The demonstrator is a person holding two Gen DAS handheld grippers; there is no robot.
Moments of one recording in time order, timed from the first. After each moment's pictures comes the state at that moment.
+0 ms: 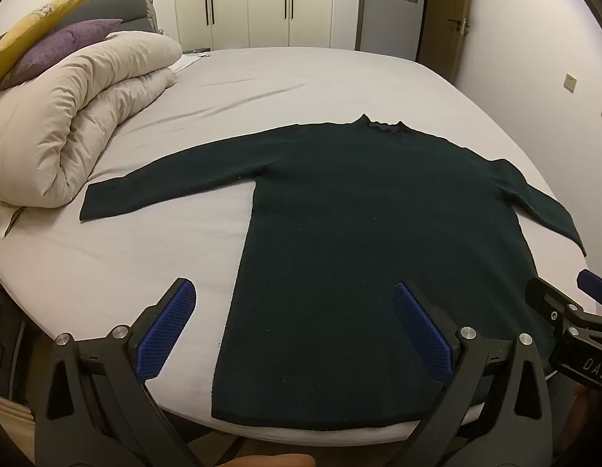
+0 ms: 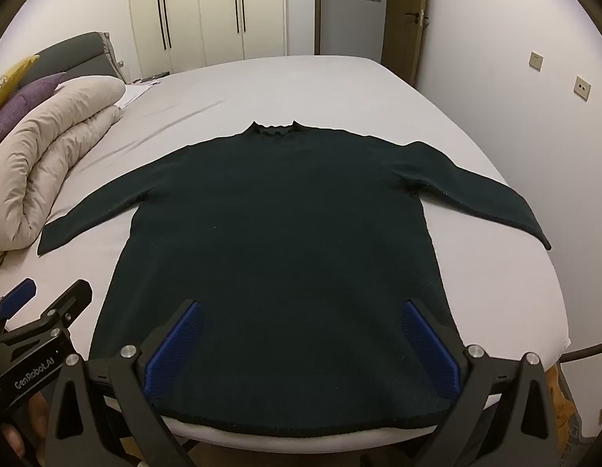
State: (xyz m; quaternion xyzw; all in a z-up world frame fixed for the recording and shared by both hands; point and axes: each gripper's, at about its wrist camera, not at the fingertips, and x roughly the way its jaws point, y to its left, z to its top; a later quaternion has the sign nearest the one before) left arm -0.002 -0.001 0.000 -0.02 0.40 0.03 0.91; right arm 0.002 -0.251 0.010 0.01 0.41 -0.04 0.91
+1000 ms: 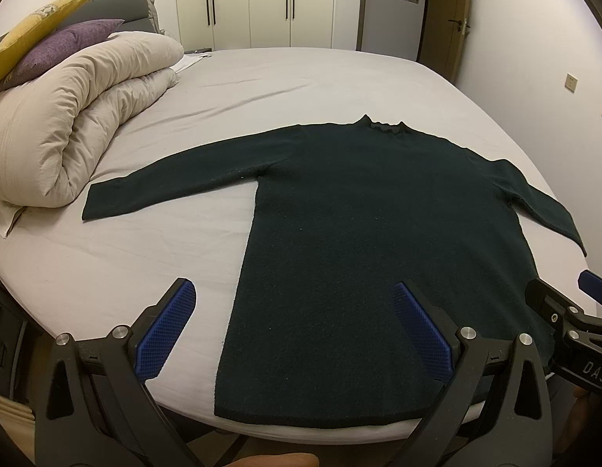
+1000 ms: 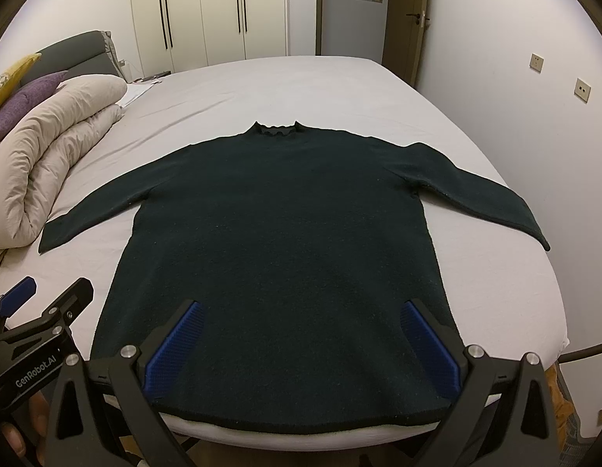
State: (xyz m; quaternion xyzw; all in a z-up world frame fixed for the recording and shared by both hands) left arm -0.003 -0.003 0.003 -0.02 0.40 0.03 0.91; right arm -0.001 -0.249 0.008 0.00 0.41 -0.04 0.91
